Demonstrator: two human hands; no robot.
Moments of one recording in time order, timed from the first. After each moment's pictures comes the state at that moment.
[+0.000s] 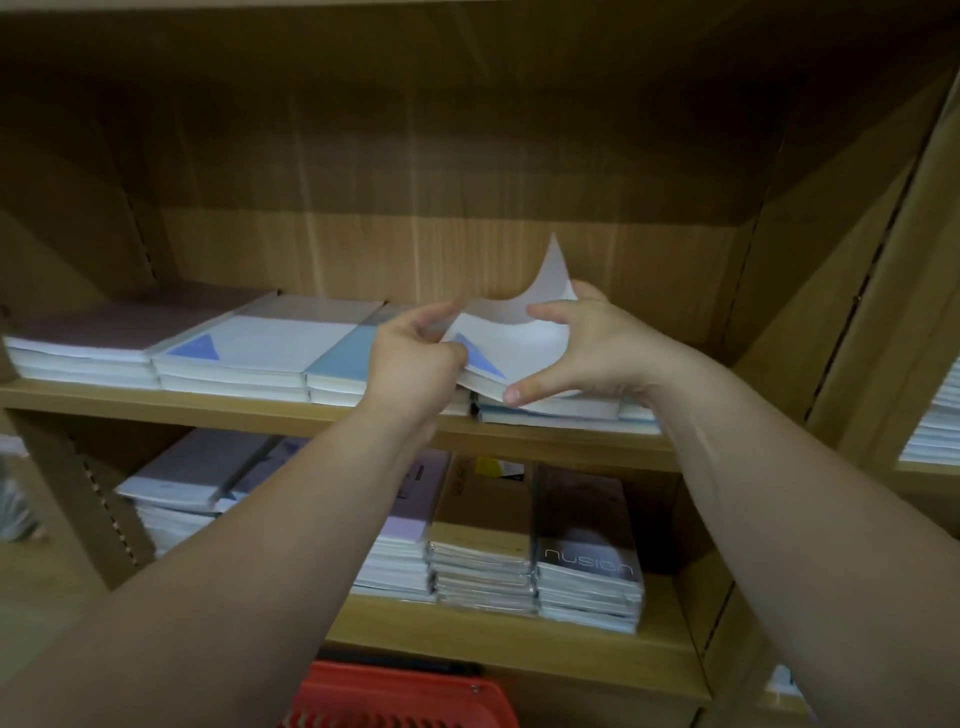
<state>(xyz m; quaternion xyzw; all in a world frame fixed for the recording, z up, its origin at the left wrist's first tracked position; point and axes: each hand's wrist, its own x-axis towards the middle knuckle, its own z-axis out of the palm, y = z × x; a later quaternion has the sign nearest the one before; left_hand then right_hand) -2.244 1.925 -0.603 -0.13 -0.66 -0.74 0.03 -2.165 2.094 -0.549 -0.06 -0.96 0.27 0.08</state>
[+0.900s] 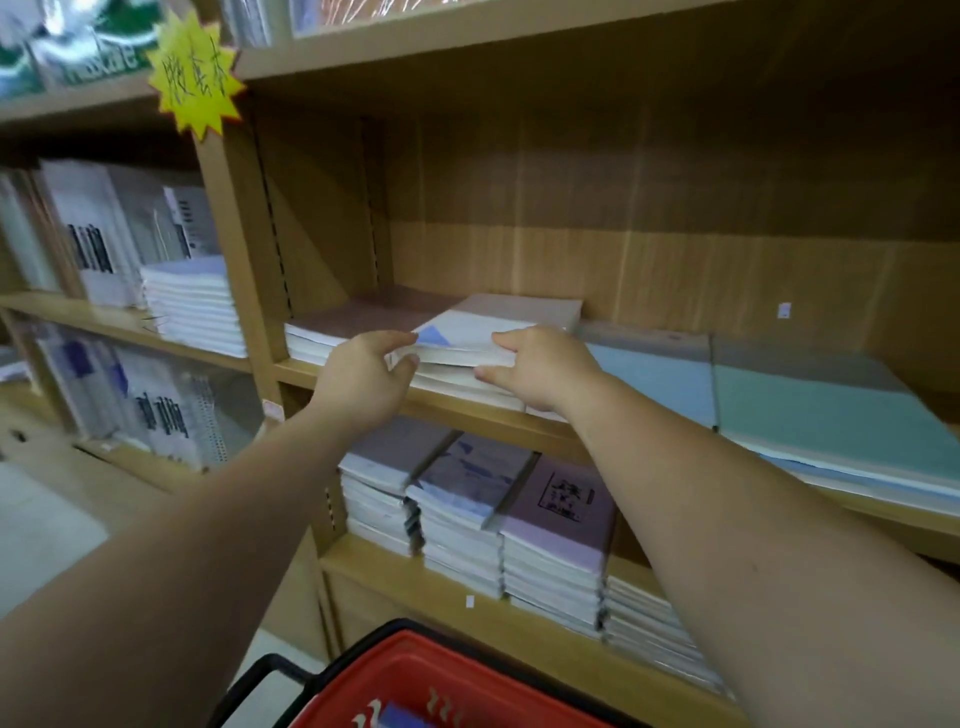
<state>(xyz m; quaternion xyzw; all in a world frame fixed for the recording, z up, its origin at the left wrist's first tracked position) -2.321 1.674 -0.614 -0.07 -0.91 -0.32 0.24 -2.328 1.890 -0.591 0.09 -0.98 0.16 0.11</state>
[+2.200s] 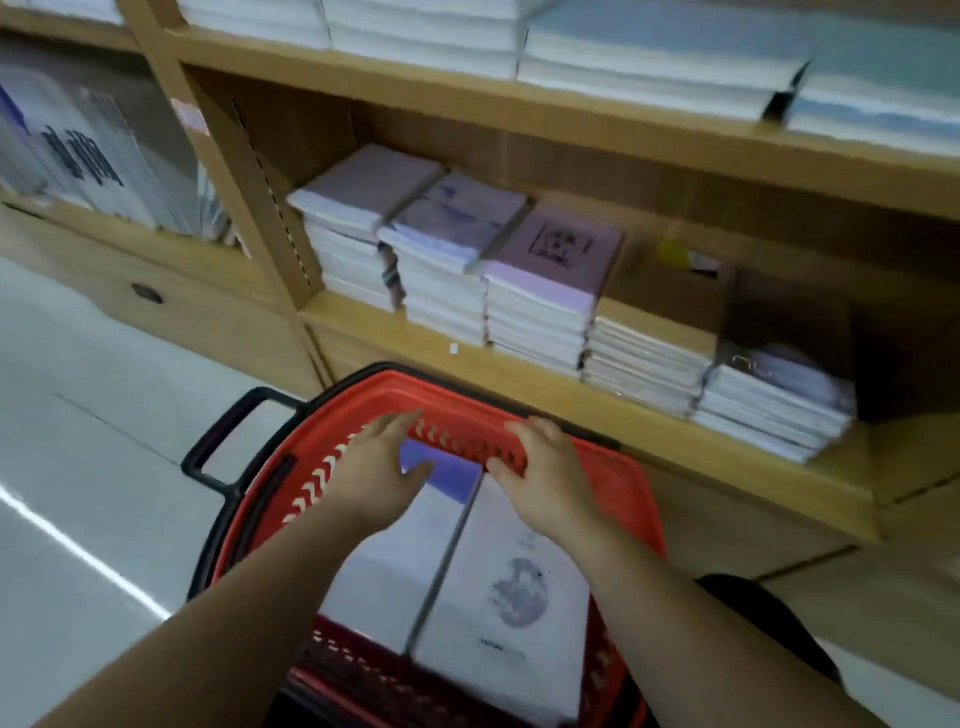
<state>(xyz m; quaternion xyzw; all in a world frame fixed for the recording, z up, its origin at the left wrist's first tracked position) -2.165 1.683 -0.930 -0.04 -0.95 -0.29 -0.07 -2.150 1.905 -0.939 -0.01 -0.94 0.34 -0.05</state>
